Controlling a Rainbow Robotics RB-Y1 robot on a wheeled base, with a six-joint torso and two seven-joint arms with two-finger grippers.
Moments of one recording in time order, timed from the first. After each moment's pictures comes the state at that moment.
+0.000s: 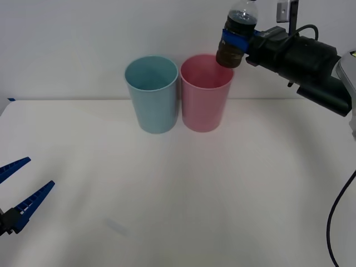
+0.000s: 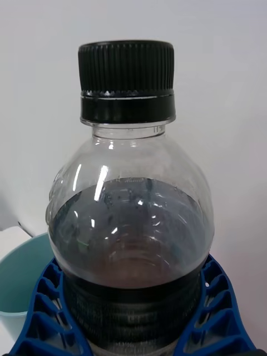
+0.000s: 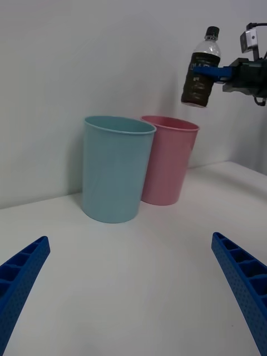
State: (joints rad) right arm -0.76 -0.54 0.09 -1.18 1.29 -0.68 -0.46; left arm 0.35 0.40 0.52 -1.66 -0.96 -1.22 0.00
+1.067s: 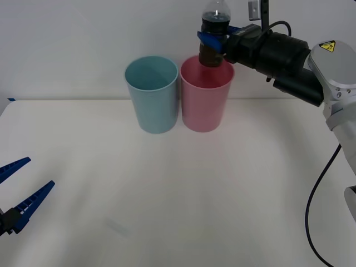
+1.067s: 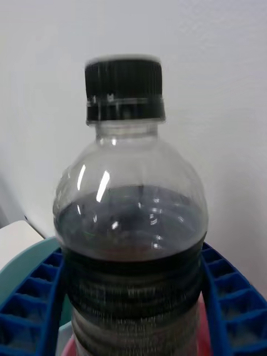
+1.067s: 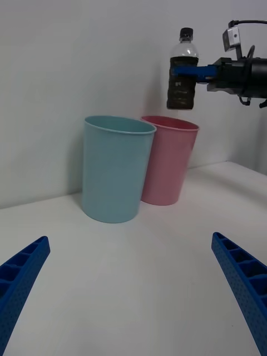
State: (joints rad) right arm -0.86 -0.46 0.13 -1.06 1.32 -0.67 -0.40; left arm 0.35 0.40 0.52 -1.66 -0.96 -1.22 0.00
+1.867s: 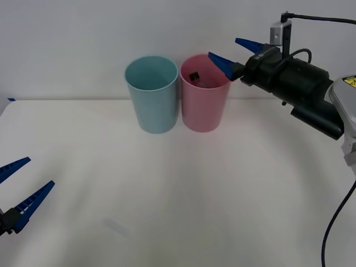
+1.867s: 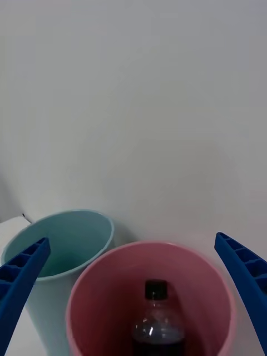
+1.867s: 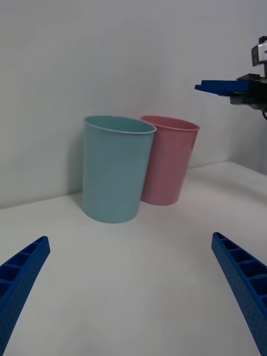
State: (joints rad) right arm -0.57 -0.49 0.04 -1.37 1.30 -0.66 -0.37; left arm 0.35 0.40 0.52 -1.66 -0.96 -1.22 0.00
